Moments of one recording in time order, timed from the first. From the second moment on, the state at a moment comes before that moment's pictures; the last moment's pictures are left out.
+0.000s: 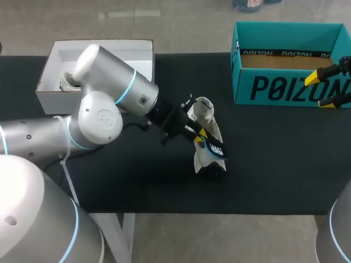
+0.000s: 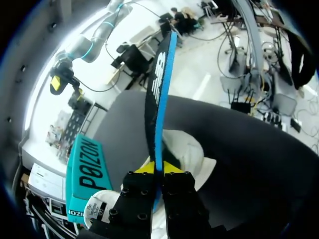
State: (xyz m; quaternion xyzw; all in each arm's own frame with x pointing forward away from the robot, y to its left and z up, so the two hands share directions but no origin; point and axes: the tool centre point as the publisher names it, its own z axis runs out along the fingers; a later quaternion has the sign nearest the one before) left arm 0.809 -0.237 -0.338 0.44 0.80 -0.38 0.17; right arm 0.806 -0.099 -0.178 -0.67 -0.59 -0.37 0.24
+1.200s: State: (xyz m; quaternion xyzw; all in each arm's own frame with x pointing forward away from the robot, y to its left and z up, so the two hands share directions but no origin) left arm 0.806 -0.249 -0.333 0.42 0.80 -0.38 0.17; right arm 0.806 -0.099 -0.178 -0.67 -0.59 -0.37 0.24
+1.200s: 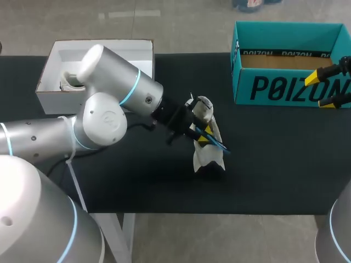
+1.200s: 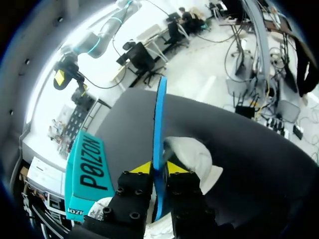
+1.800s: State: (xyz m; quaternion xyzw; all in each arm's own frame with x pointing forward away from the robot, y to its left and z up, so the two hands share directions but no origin) left arm 0.840 -0.241 -0.365 0.40 0.84 -0.31 0.18; right arm 0.806 -0.100 -0.178 -0.67 -0.59 -0.37 0.24
